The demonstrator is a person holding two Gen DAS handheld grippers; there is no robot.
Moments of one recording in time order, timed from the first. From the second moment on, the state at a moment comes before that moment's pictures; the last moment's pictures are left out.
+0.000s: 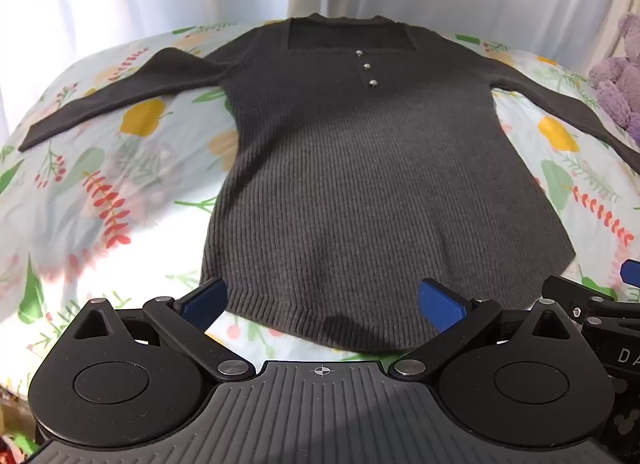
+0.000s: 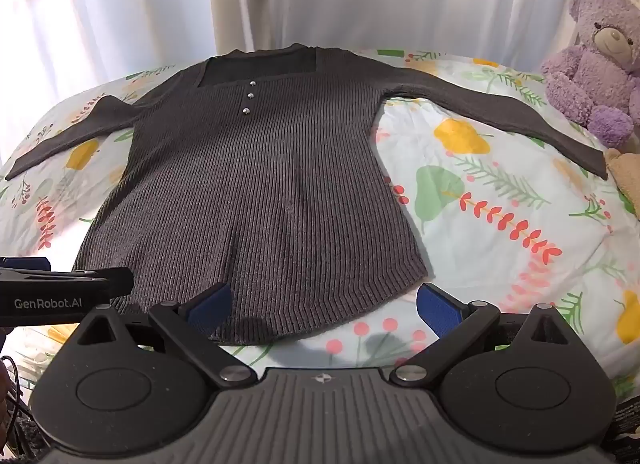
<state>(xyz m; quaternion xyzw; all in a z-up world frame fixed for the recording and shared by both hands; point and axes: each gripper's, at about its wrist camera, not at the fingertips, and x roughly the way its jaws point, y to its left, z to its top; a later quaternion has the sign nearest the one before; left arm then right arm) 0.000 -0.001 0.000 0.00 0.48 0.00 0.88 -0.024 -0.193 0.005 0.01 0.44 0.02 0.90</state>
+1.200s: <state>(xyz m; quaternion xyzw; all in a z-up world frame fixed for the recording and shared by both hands) 0.003 0.003 -0.009 0.01 0.49 0.01 0.87 -0.023 -0.190 0.009 0.03 0.43 0.02 0.90</state>
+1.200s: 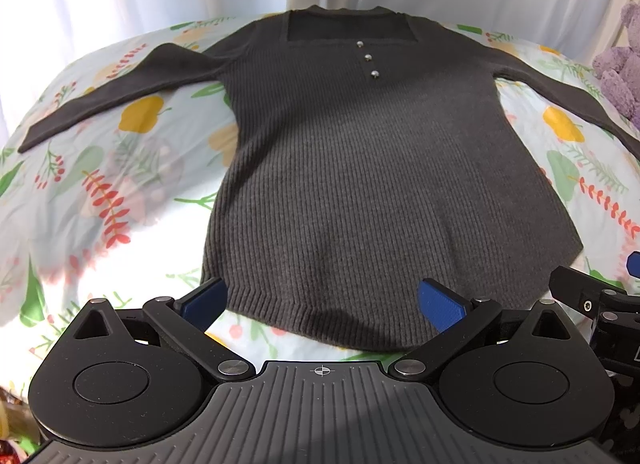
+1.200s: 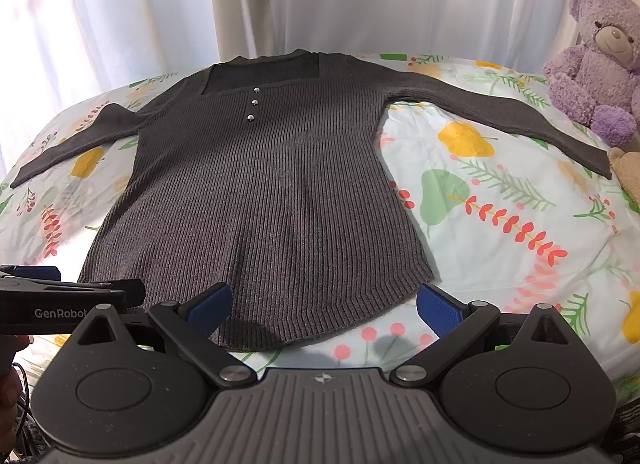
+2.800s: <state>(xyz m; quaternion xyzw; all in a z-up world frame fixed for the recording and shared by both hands) 0.012 0.002 -0.013 0.01 0.50 0.00 0.86 -0.026 -0.190 0.014 0.05 0.40 0.05 0.91</state>
